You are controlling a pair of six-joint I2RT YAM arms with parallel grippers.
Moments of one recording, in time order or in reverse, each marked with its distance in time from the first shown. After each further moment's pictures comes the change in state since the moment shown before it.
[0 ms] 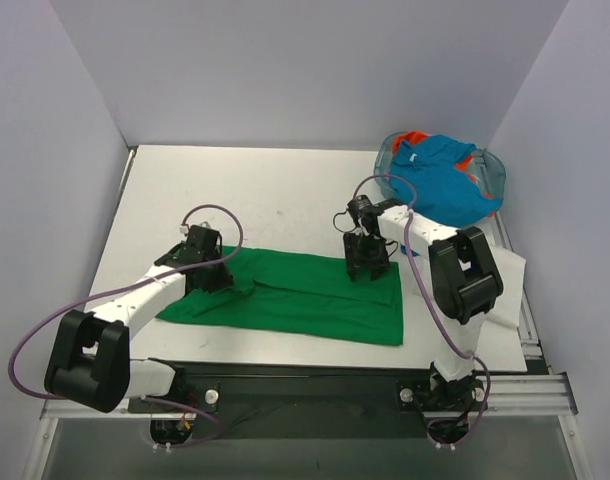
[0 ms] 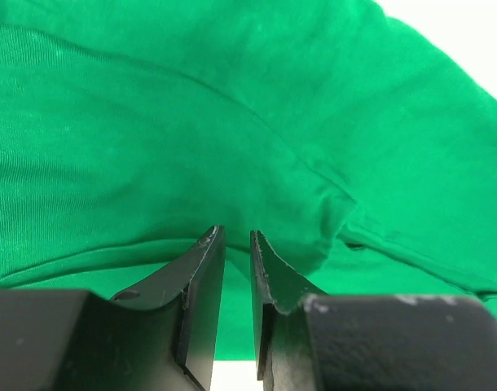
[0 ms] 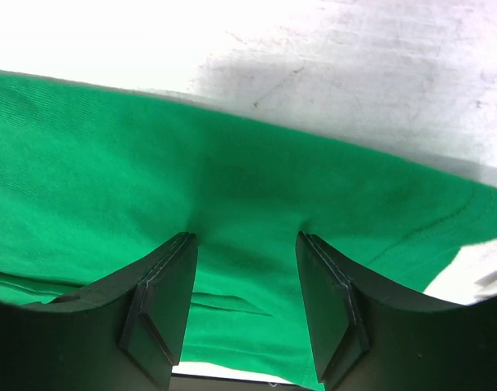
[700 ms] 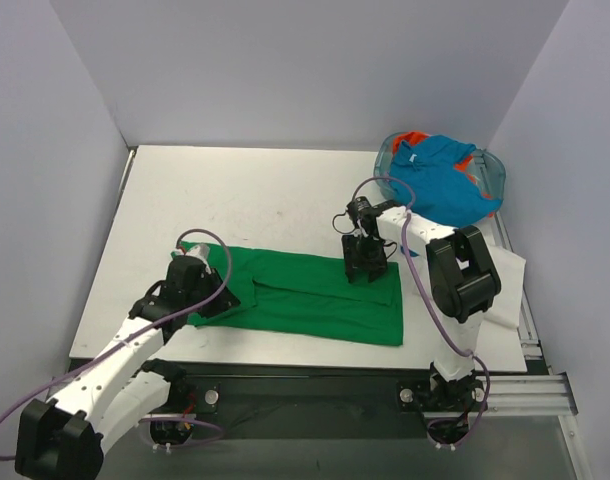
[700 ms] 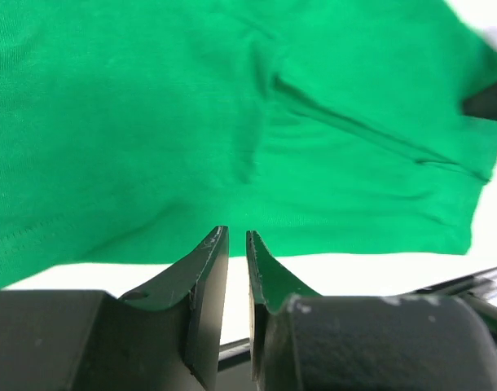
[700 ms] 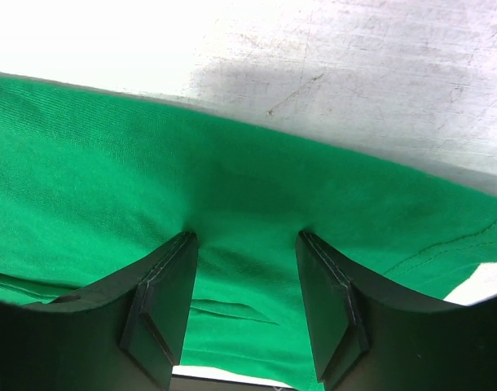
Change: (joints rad) left arm -0.044 -0.413 -0.237 -0.011 0.200 -0.023; right arm 0.001 0.020 -0.005 0.021 -0.030 -0.001
